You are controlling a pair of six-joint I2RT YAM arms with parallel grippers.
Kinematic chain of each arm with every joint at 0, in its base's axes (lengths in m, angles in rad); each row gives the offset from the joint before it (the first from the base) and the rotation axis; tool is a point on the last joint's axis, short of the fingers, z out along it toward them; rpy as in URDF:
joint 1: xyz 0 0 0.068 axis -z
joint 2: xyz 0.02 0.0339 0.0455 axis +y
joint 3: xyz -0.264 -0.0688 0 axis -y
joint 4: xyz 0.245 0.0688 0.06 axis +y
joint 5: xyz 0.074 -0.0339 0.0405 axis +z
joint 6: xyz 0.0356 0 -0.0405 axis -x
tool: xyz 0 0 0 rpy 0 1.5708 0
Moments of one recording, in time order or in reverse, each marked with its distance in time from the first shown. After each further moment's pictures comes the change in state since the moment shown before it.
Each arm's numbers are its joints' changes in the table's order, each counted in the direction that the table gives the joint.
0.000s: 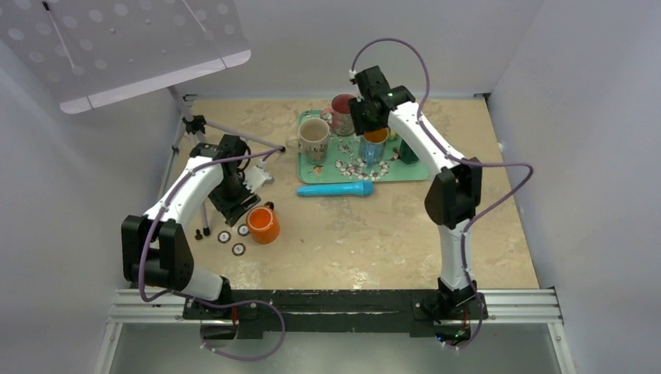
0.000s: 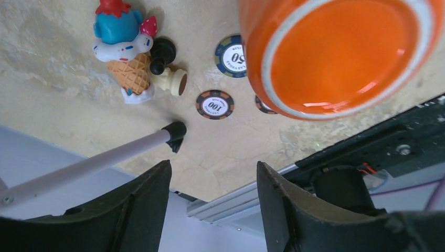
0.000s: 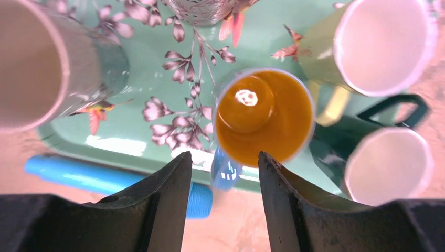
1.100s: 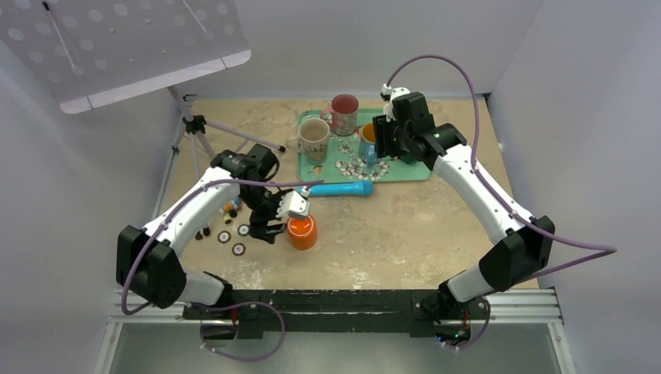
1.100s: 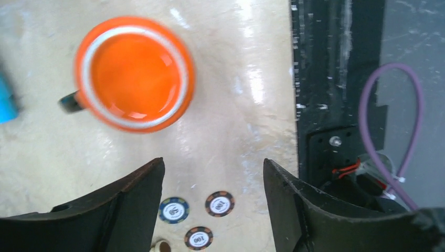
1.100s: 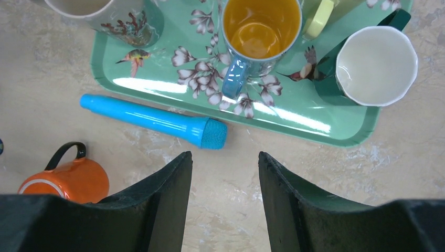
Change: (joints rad) left arm 0.339 -0.087 -0.019 0.060 -0.557 -0.504; right arm 0.000 -0.662 -0.641 -0.216 0.079 -0.083
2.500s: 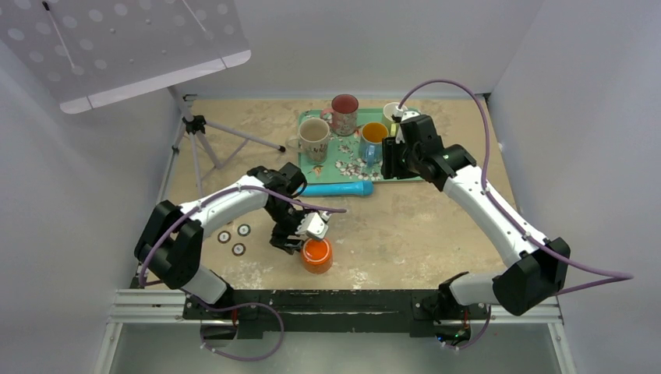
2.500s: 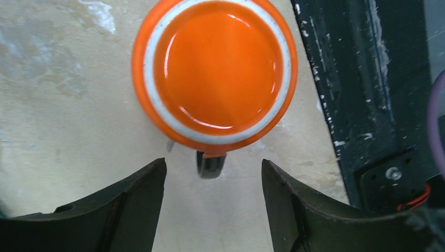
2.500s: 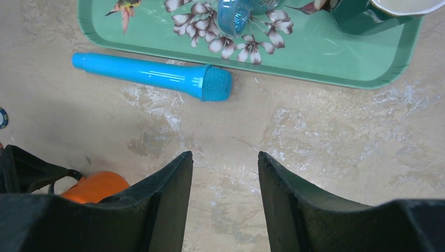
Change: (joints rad) left arm 0.111 0.162 -0.117 -0.267 -0.061 -0.174; right arm -0.001 -0.164 -0.221 0.028 0.029 -0.116
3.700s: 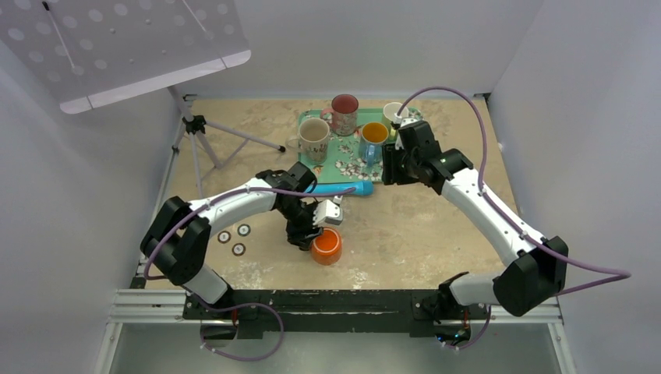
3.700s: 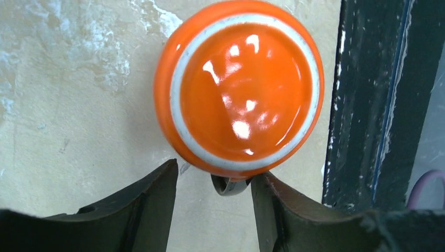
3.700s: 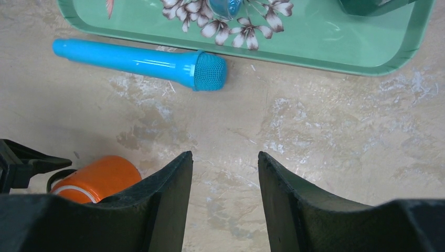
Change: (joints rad) left arm 0.058 0.039 -0.022 -0.216 0.038 0.483; right arm 0.000 -0.003 -0.063 -0.014 0.000 -0.003
